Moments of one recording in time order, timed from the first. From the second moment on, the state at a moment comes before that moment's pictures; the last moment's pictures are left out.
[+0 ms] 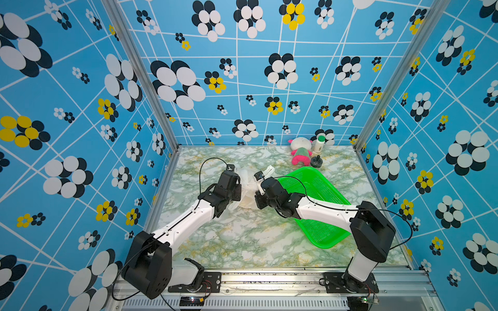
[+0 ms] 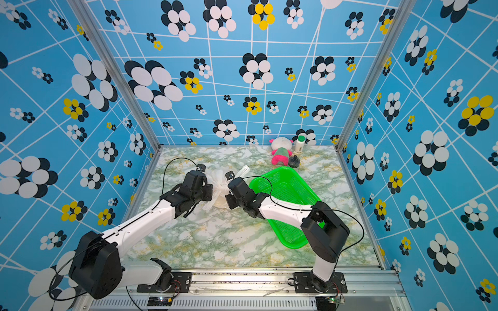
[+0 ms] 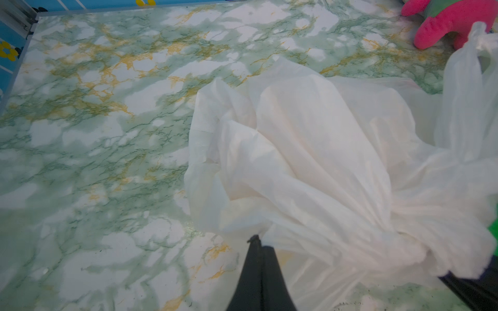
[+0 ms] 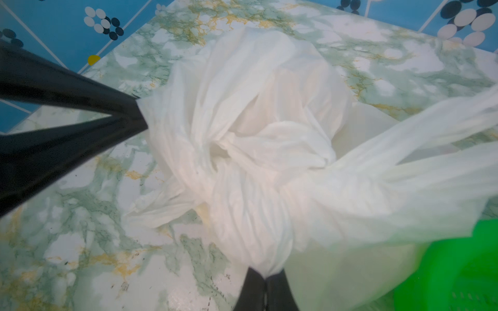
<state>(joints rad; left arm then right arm) -0.46 1.31 0.88 -0.33 -0.23 -0.28 0.89 1.75 1.15 -0.06 0.19 0.23</state>
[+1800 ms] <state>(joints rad) -0.58 1.10 0.75 -0.44 -0.28 -0.27 0.93 1.72 1.23 -0.20 0.30 0.12</state>
